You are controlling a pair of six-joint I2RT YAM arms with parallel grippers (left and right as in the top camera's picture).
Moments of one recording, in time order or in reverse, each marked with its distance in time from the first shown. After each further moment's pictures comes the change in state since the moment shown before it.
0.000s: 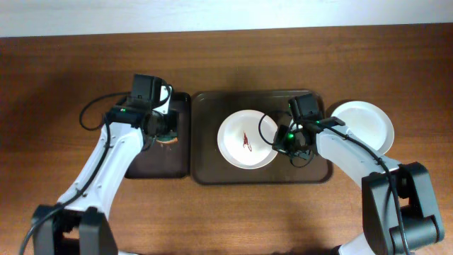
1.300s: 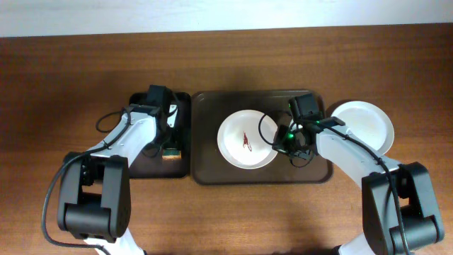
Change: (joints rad) left arm 0.000 0.274 -0.016 0.015 -0.010 0.000; right arm 0.000 0.000 0.000 0.001 0.000 0.000
